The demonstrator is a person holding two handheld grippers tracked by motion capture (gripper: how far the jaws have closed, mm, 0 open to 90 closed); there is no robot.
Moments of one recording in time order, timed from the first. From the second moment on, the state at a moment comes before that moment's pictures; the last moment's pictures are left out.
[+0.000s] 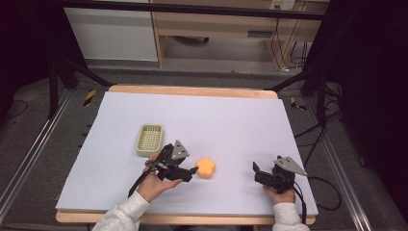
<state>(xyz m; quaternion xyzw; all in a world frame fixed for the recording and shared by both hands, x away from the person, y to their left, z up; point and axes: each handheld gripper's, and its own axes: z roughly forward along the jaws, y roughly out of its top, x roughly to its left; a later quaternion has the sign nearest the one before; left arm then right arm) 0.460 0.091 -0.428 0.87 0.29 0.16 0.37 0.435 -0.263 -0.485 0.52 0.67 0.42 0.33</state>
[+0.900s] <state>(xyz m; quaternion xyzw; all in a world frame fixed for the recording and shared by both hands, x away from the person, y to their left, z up) 0.468 0.053 -0.438 0.90 0.25 0.13 0.33 0.436 -0.262 -0.486 0.52 0.67 0.42 0.33</state>
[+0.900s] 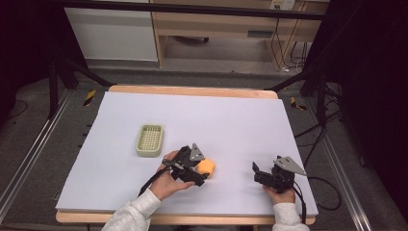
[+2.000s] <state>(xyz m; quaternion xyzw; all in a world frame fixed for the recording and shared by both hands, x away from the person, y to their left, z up) 0.485 0.035 -0.459 0.92 0.24 0.11 0.29 0.436 -0.262 -0.486 0.52 0.67 0.42 0.33</state>
